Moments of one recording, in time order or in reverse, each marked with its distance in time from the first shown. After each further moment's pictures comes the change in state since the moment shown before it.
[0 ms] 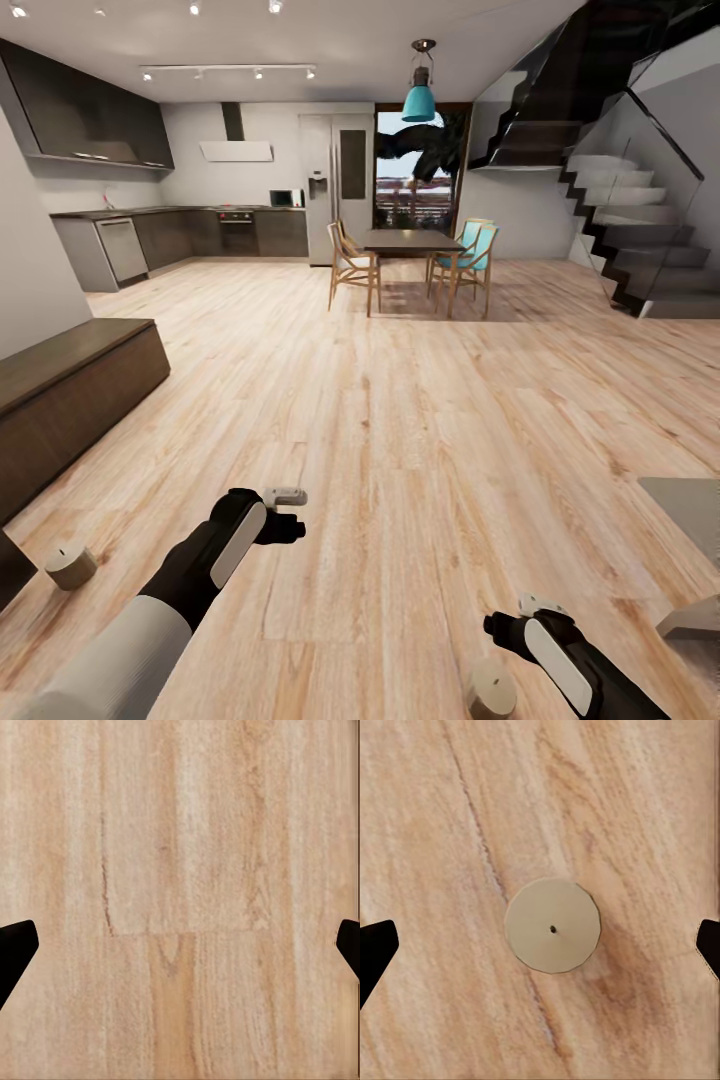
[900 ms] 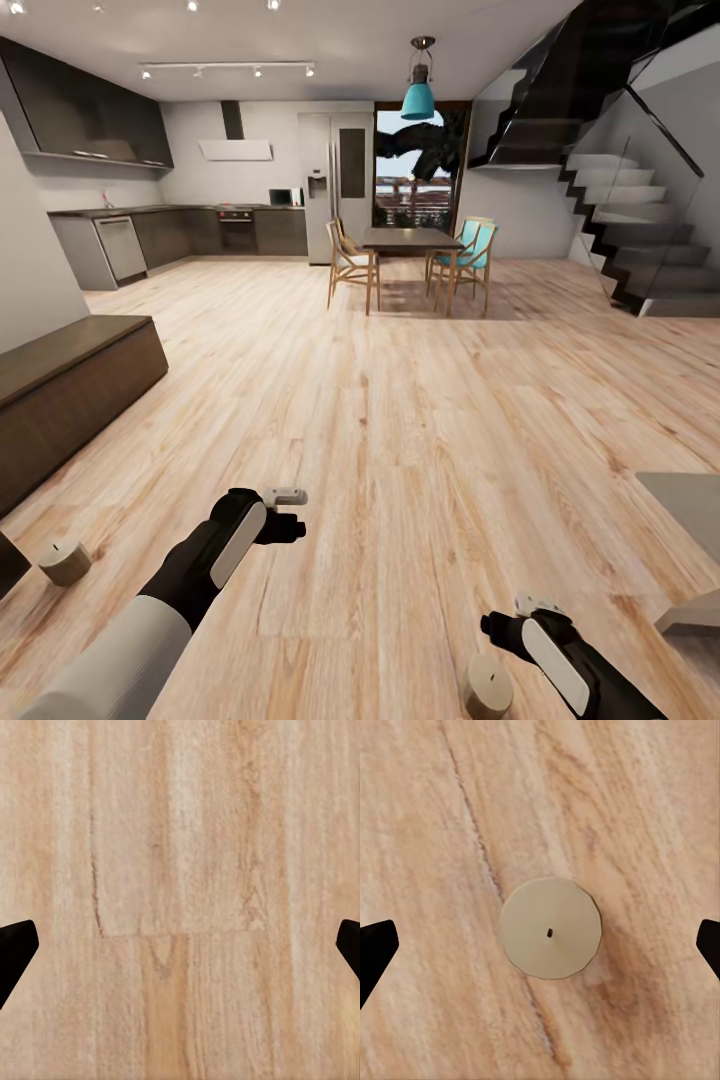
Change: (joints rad) left arm 0.000 0.000 0.000 -0.003 0.001 0.000 -0.002; right arm 0.000 0.007 0.001 -0.001 0.001 0.001 0.006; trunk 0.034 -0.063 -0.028
